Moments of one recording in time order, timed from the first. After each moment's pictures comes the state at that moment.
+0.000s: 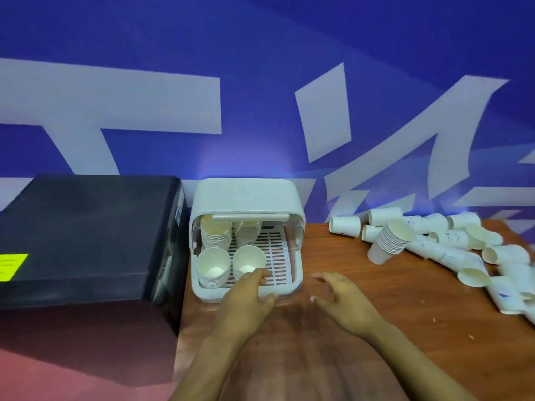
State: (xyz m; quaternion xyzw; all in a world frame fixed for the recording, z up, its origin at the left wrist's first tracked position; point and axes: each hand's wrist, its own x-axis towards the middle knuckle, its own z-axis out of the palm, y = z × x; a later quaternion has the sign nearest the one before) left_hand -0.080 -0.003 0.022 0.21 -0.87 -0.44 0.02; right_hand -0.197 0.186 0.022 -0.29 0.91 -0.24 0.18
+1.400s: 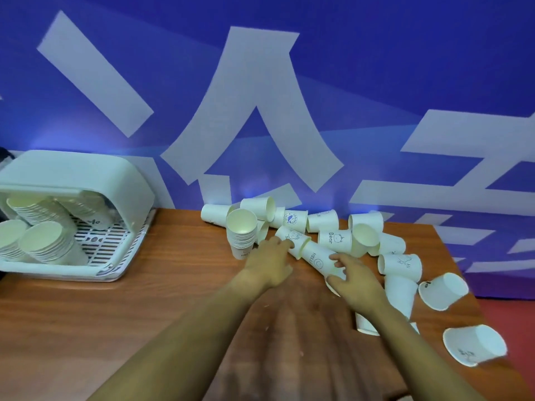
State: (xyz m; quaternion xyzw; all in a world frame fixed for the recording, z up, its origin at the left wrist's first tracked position) left_hand -0.417 0.373 0.010 0.15 -0.96 -0.23 -0.10; right_hand -0.491 0.560 0.007 -0.22 0.92 -0.27 0.17
